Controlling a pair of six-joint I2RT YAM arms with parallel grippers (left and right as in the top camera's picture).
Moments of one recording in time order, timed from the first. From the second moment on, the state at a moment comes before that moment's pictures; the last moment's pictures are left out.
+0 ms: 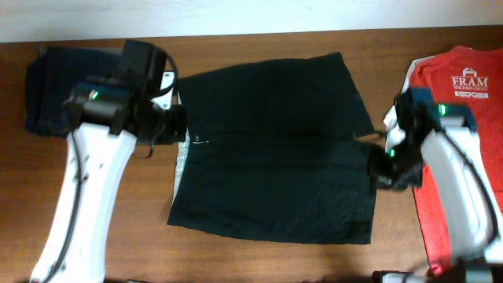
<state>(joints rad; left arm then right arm) -0.22 1.56 1.81 -1.46 0.01 -0.18 -0.08 1.45 1.26 -1.47 -0.15 0.23</state>
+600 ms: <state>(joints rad) -0.22 1.45 1.10 -1.06 0.02 -0.30 -0.08 1.21 0.65 -1.19 -0.23 0.63</state>
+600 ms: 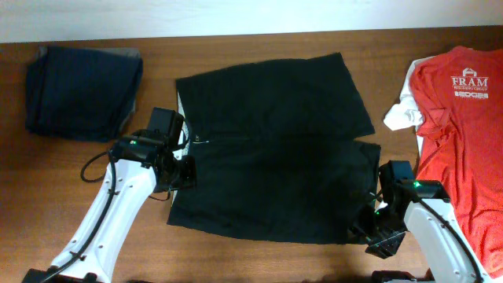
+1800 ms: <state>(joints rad) -0.22 1.45 1.10 -1.07 0.02 -0.30 -0.08 1.33 0.59 -1.00 -0.12 0.83</state>
